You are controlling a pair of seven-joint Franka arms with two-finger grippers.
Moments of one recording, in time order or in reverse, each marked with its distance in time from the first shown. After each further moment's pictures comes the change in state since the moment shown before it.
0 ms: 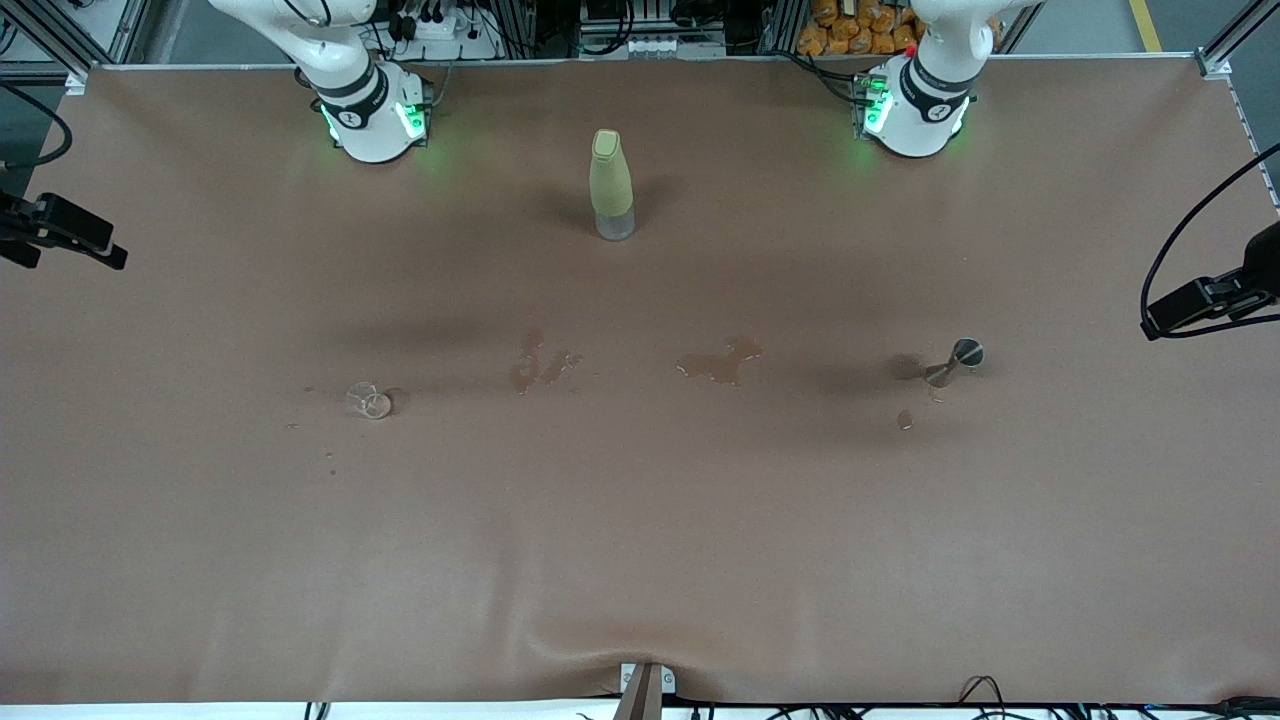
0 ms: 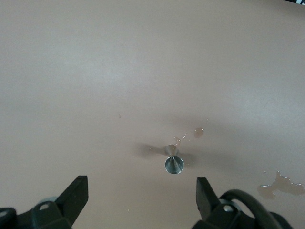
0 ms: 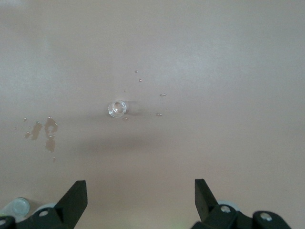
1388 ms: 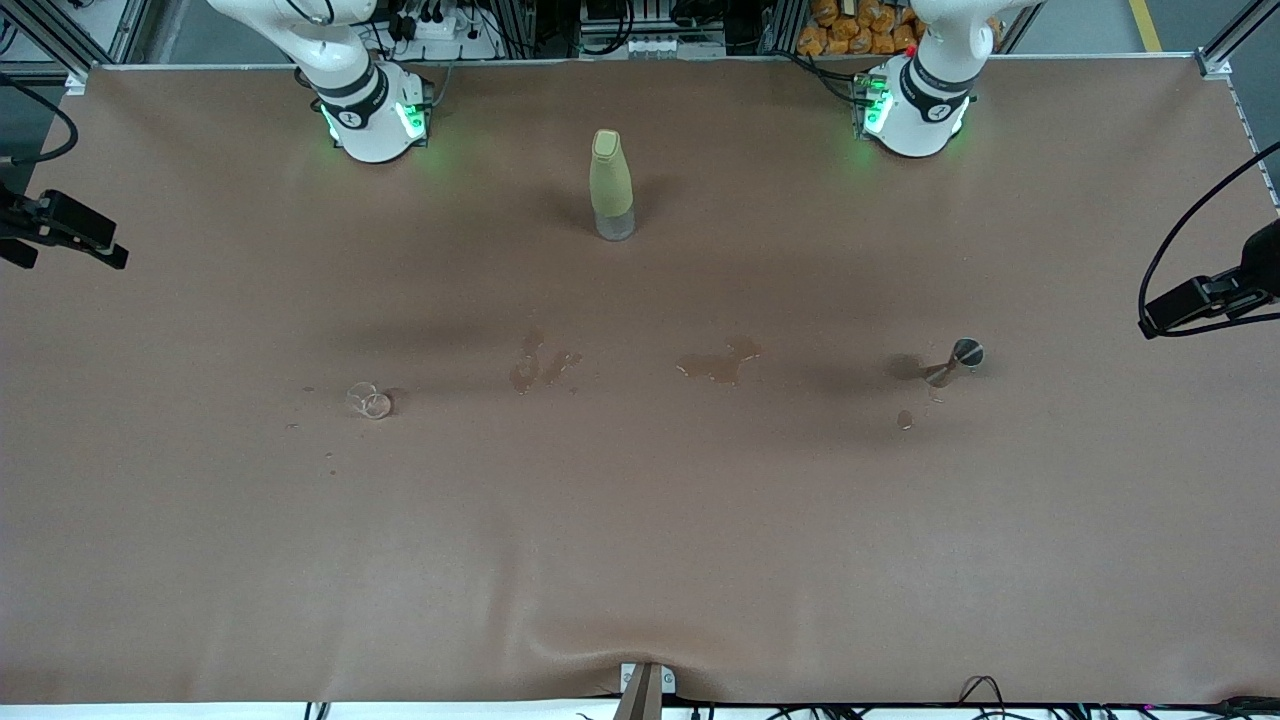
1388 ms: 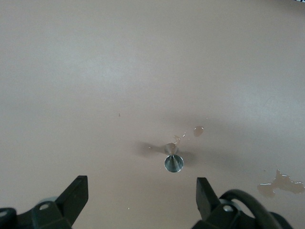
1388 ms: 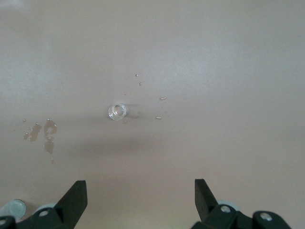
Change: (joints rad) left arm 0.000 0.000 -0.002 0.000 0.000 -0.006 0.000; right arm 0.023 0.000 -0.007 0.017 -0.012 0.002 0.000
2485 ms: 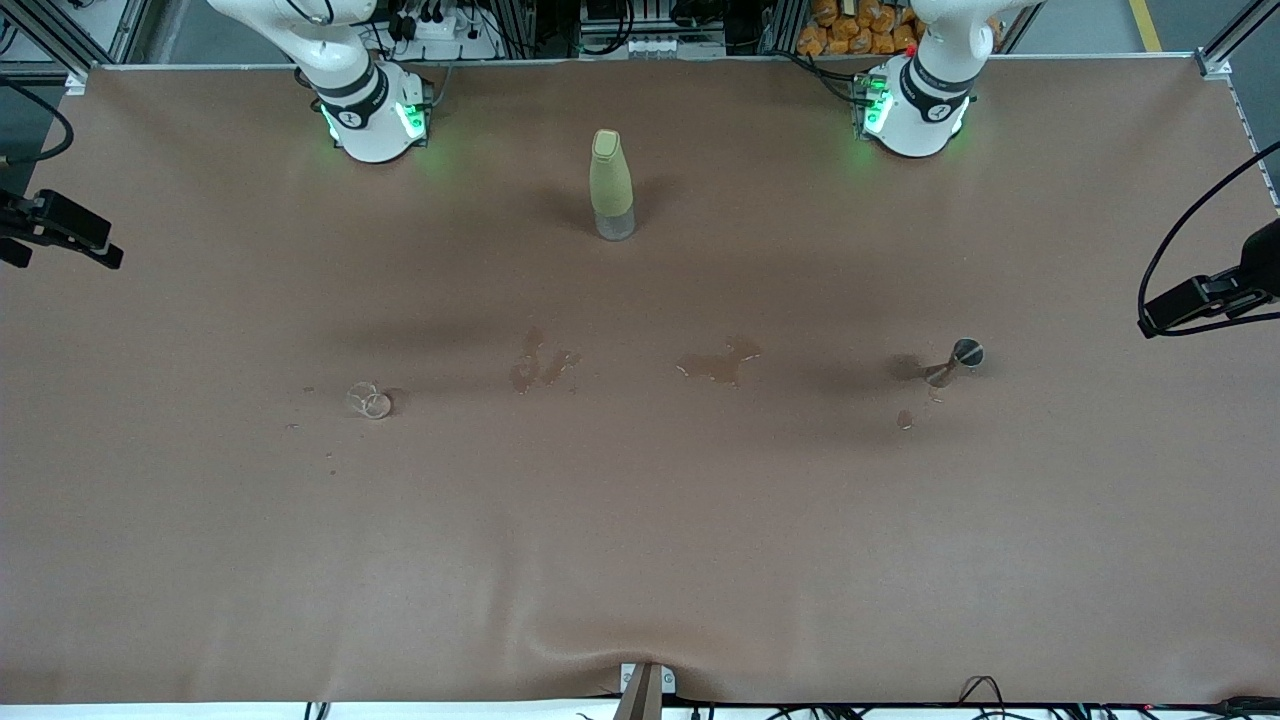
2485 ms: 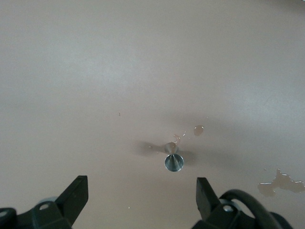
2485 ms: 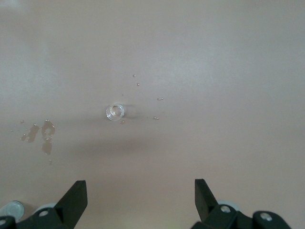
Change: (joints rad) left arm 0.000 0.000 0.000 0.000 0.000 -0.003 0.001; right arm 0.001 0.000 -0.007 0.002 -0.005 0.000 0.000
